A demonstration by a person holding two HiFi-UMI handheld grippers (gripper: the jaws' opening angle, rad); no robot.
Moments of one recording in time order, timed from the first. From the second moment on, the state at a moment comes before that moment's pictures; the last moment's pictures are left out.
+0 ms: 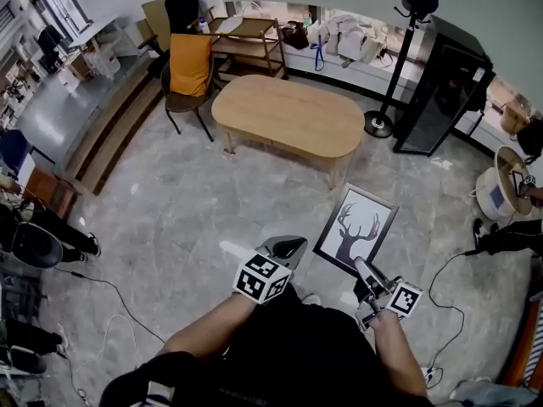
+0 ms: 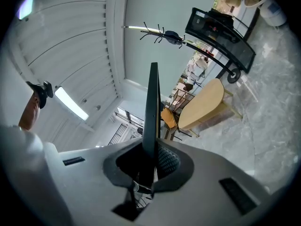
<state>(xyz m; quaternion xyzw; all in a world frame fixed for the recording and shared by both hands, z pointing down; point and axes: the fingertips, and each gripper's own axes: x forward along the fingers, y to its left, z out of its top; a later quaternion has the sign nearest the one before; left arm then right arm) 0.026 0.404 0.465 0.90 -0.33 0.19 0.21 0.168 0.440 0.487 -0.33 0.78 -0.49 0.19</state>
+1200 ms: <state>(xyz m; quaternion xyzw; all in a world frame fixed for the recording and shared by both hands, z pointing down) 0.007 0.116 0.486 0.91 -0.28 0.20 0.24 0.126 0.152 0.478 -0.37 0.77 -0.49 0.15</state>
